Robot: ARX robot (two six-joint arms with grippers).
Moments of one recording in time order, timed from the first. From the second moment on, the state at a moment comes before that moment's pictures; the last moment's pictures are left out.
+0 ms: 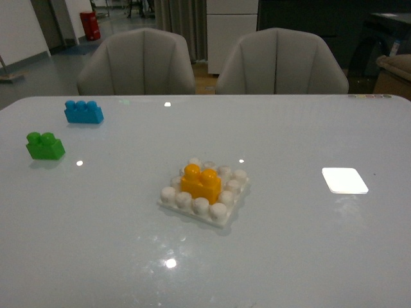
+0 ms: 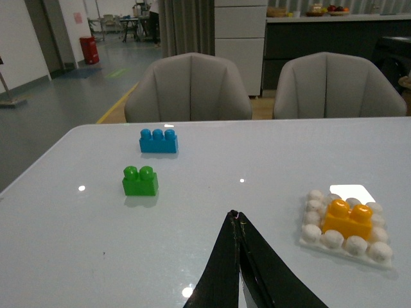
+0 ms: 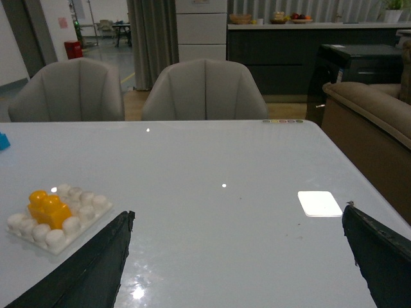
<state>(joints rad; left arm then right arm) 0.00 0.47 0.05 0.42 0.00 0.00 0.00 0.00 0.01 0.00 0.00 0.00</state>
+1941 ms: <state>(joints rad) 0.00 0.01 0.01 0.00 0.00 0.00 0.00 0.00 0.01 0.00 0.00 0.00</state>
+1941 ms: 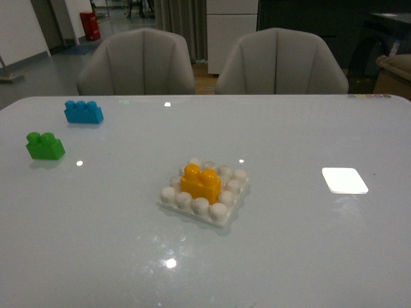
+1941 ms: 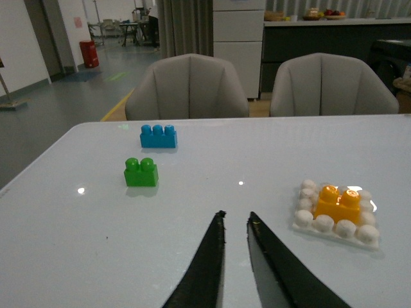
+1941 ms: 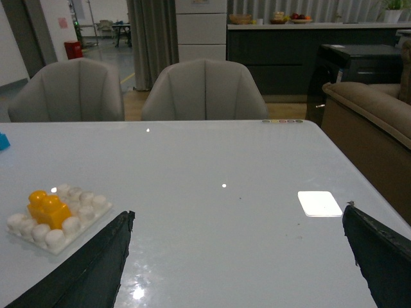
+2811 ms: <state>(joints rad) 0.00 0.01 0.01 0.00 0.00 0.00 0.00 0.00 0.01 0.00 0.00 0.00</state>
